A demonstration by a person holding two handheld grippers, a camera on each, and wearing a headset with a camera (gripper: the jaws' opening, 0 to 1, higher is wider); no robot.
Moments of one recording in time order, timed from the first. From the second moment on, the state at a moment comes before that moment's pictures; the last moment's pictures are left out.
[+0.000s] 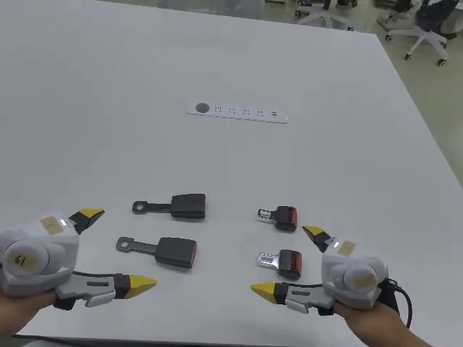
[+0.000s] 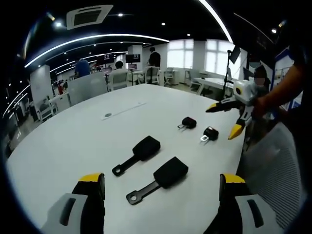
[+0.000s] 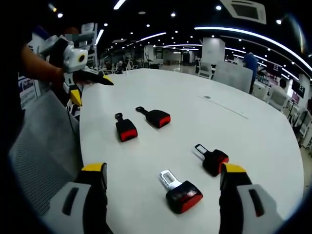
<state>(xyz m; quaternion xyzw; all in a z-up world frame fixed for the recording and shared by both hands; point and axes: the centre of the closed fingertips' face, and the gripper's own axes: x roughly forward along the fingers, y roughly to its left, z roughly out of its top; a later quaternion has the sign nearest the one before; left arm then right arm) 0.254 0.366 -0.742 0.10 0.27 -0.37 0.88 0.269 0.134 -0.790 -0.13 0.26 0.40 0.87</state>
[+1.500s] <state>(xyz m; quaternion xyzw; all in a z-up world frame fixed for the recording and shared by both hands) 0.259 0.366 -0.743 0.10 0.27 -0.37 0.88 0.266 0.124 -0.796 -0.13 0.27 0.41 0.86</state>
